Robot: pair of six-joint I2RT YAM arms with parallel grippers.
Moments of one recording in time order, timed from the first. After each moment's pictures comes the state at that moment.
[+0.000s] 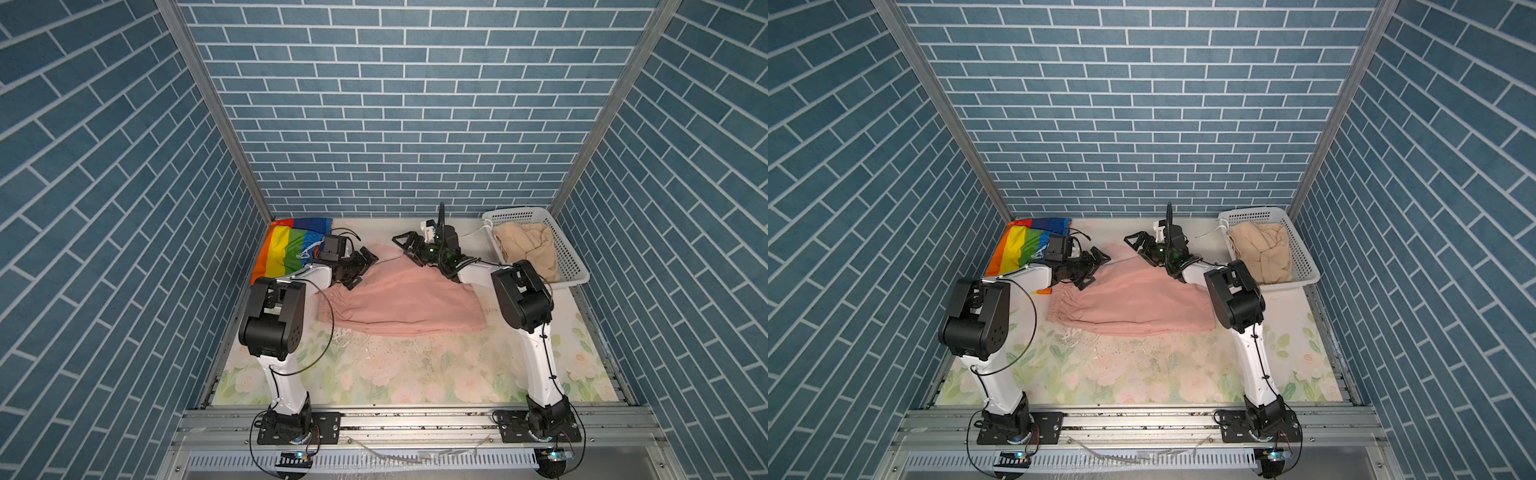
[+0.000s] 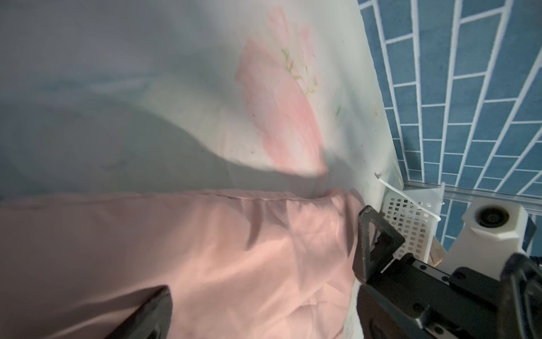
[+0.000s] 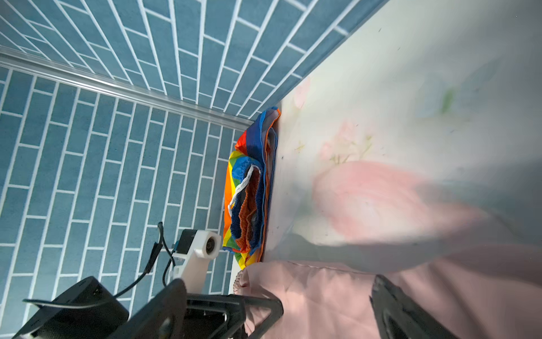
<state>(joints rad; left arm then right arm) -0.16 1.88 1.15 -0.10 0.43 -0.95 0.56 2.31 1.54 0.49 -0.56 1.09</state>
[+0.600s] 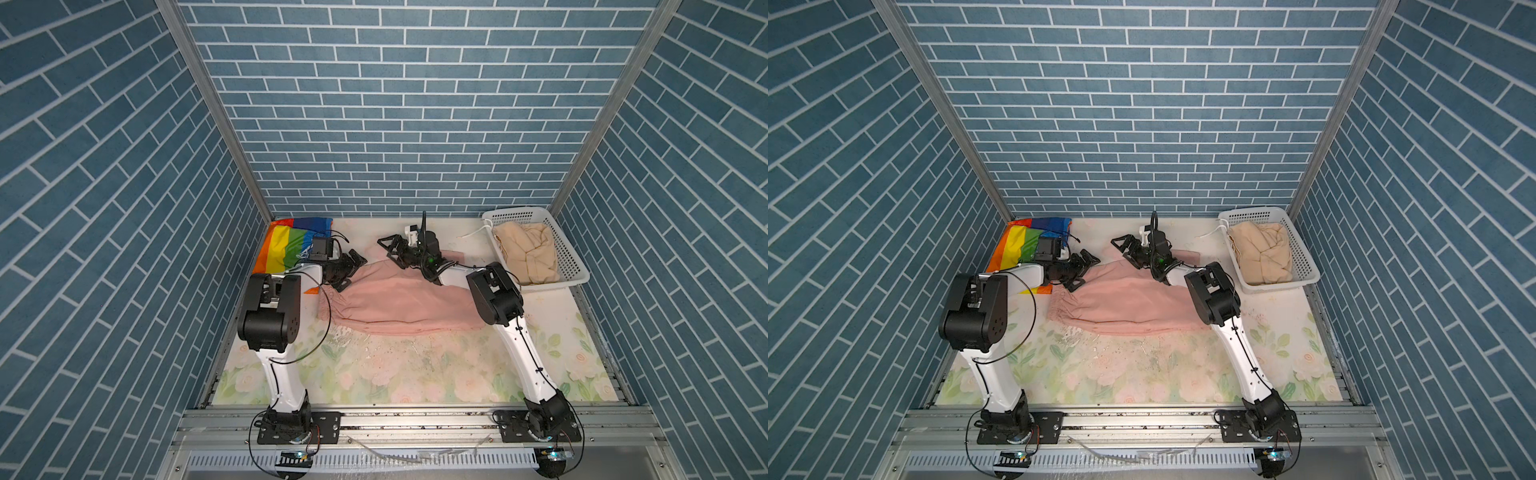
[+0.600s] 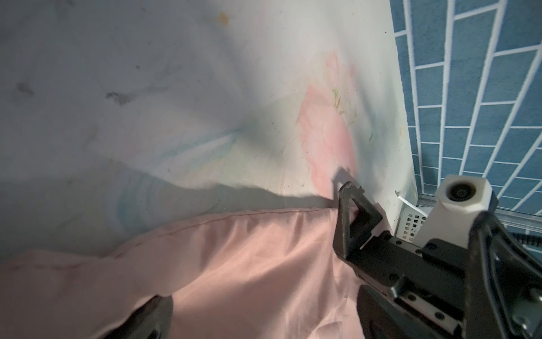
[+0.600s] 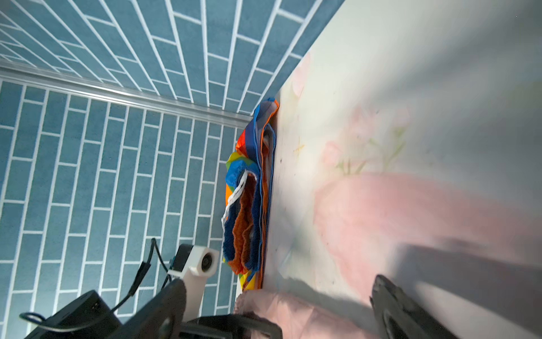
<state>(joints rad) -0.08 1.93 1.14 -0.11 0.47 -0.87 0.57 2.57 1.82 0.52 -0.55 1.15</state>
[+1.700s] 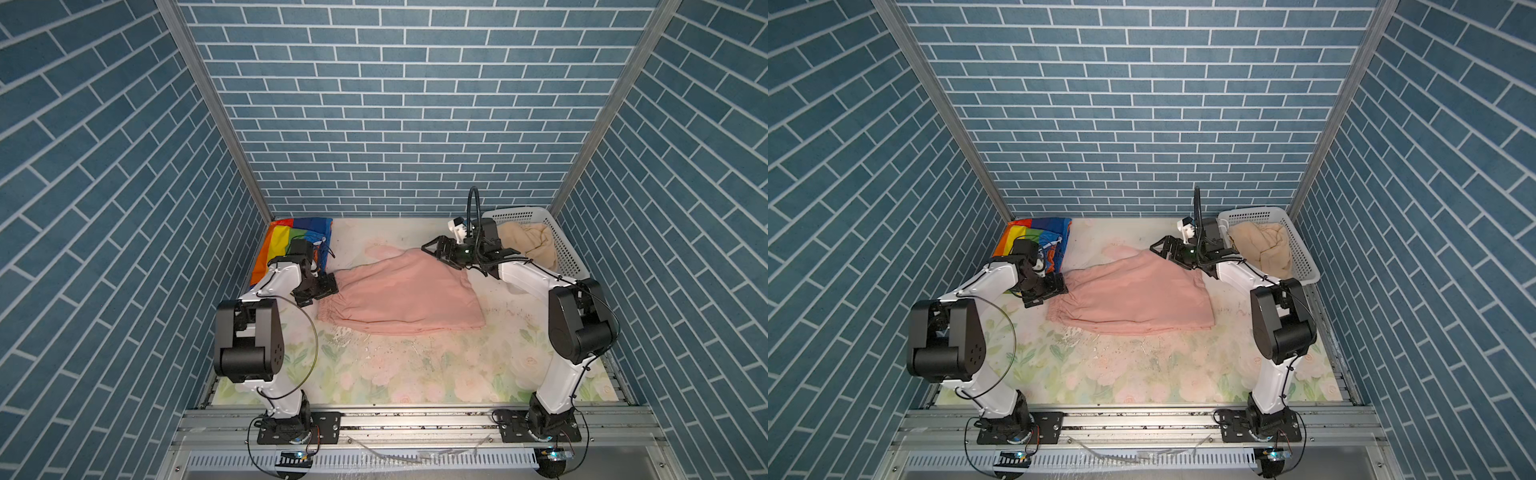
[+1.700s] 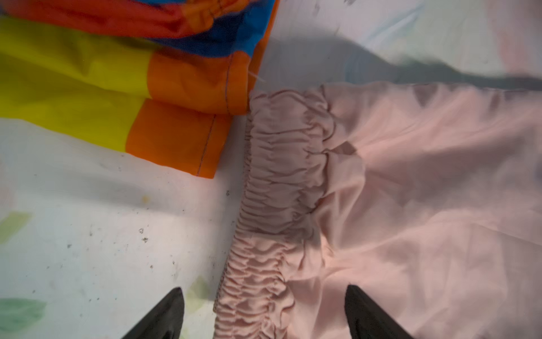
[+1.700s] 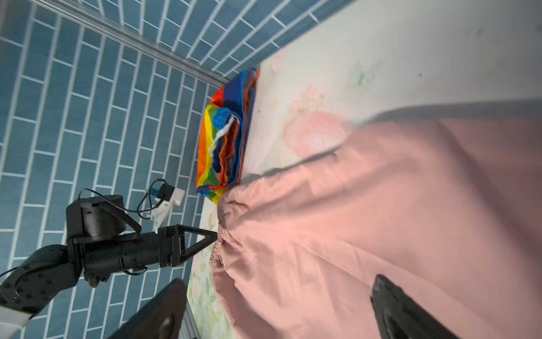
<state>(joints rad) 0.02 1.71 1.15 -0.77 0.18 -0.34 0.39 1.83 1.27 -0.08 -0.68 0.65</state>
